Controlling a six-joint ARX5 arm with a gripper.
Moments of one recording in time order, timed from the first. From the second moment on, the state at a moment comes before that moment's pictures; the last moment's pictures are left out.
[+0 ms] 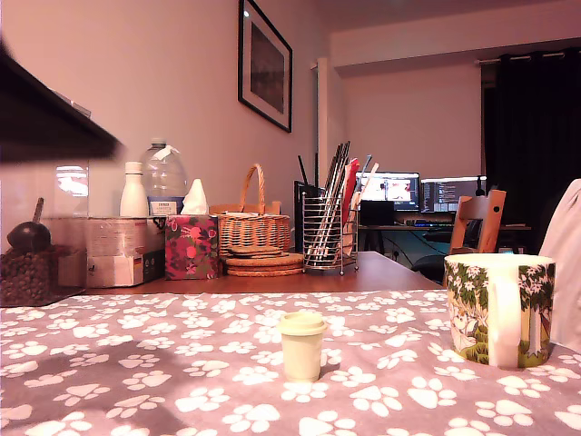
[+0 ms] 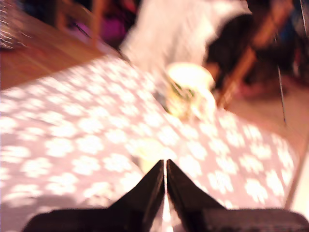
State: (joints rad) arm -0.75 0.65 0.20 0.14 0.23 -0.11
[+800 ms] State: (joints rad) arm -0.78 0.79 0.20 0.17 0.13 -0.07
